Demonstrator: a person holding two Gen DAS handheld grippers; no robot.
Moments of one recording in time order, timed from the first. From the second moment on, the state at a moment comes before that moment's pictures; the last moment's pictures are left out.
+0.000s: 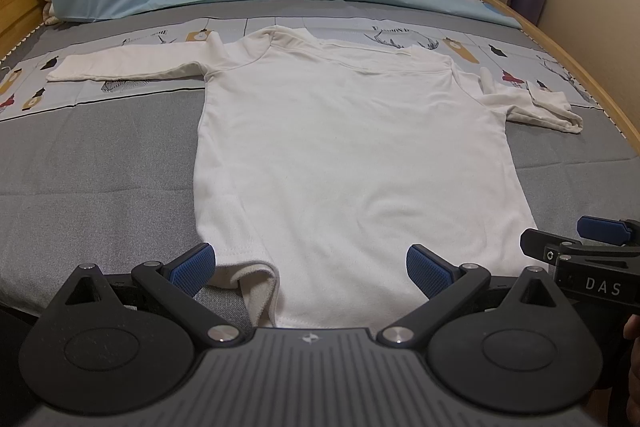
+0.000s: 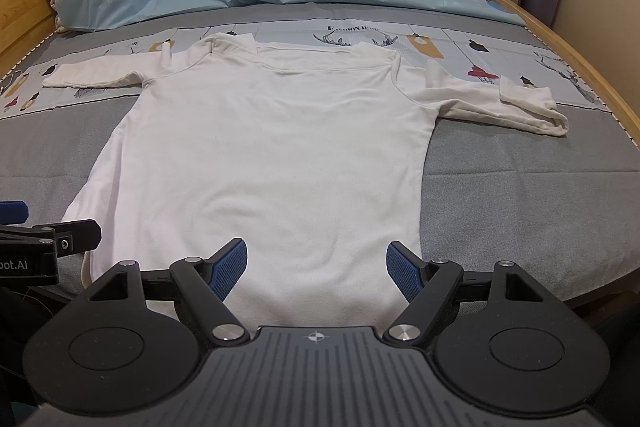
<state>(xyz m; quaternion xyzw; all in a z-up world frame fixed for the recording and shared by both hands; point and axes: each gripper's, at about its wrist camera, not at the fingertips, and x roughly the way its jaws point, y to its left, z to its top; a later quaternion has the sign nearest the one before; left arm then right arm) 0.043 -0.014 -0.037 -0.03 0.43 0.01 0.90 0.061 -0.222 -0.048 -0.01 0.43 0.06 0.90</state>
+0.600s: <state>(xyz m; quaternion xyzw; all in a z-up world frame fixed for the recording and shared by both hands) 0.137 0.122 -0.080 -0.16 0.52 0.05 0.84 0.209 -0.348 -0.082 0.08 0.49 0.00 0.87</state>
